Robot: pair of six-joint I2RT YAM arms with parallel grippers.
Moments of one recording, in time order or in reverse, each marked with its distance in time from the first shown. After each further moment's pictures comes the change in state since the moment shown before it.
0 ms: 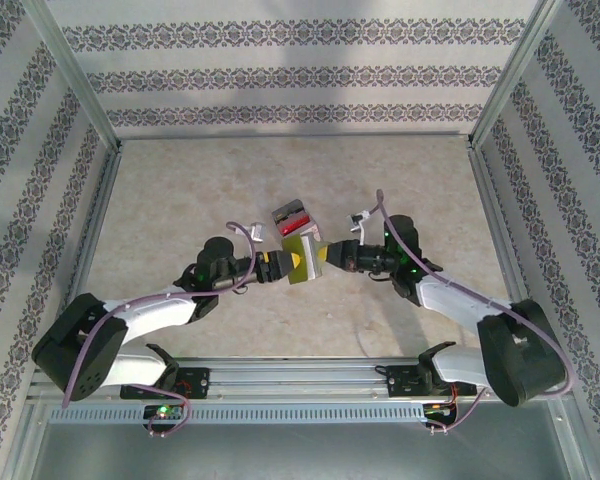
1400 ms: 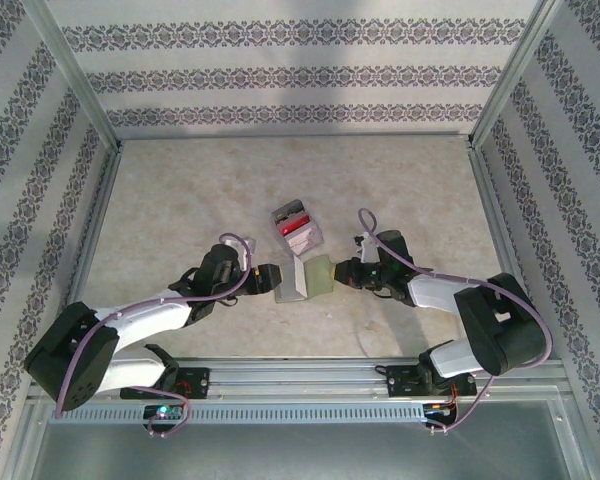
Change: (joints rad) left arm 0.002 -0.074 -0.008 -0.403 -0.226 0.125; right arm -0.024 0.148 -0.066 -0.148 0.241 -0.170
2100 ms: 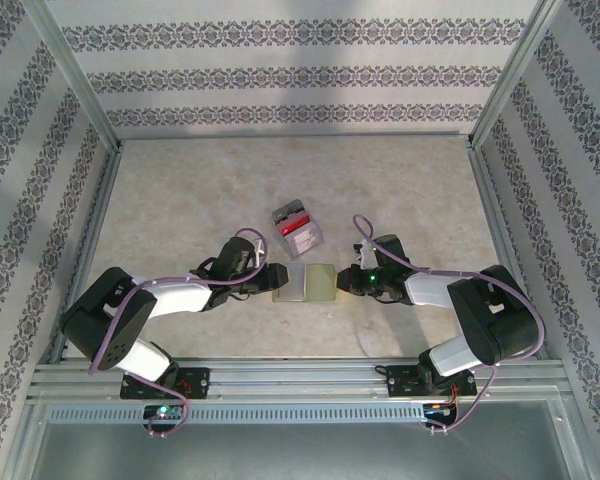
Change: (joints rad) left arm 0.000 0.266 0.106 0.049 0.090 -0.075; right arm 0.000 0.057 0.002 -0.071 0.029 -0.054
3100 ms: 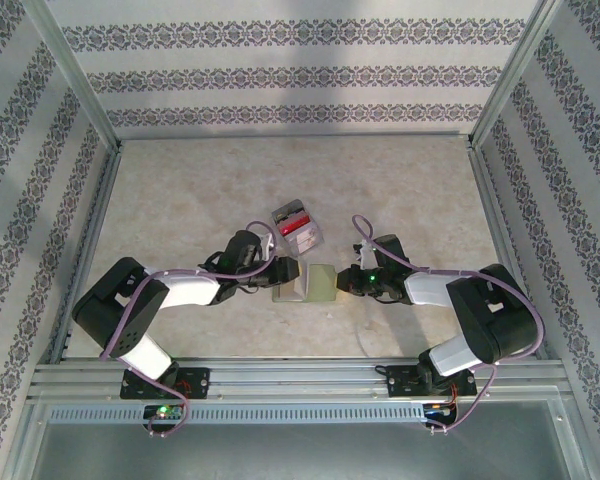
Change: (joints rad) left arm -0.021 0.080 0.078 0.111 0.109 -0.027; right arm 0.000 0.011 0.004 -0.002 0.000 -0.004
